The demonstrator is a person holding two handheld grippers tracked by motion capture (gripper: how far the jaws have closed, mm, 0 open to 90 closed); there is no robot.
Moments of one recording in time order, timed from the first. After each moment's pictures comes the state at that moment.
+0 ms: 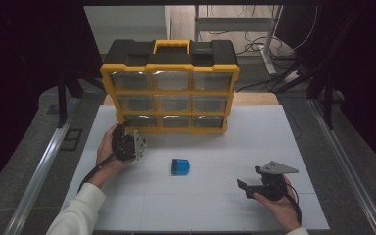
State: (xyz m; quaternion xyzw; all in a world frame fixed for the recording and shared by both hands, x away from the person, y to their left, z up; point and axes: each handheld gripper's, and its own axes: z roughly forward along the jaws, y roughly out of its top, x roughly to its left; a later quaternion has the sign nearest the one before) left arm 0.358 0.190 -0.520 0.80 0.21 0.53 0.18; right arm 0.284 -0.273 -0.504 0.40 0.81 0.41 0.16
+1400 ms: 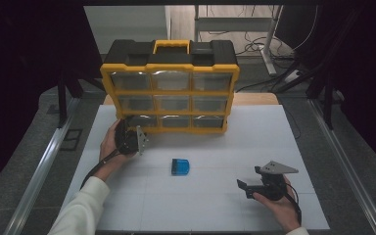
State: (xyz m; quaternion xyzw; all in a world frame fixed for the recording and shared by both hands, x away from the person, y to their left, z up) left arm 0.379 0.189 -0.523 0.79 0.19 0.55 0.16; right arm 0.284 -0.272 -0.504 0.40 0.81 0.41 0.16
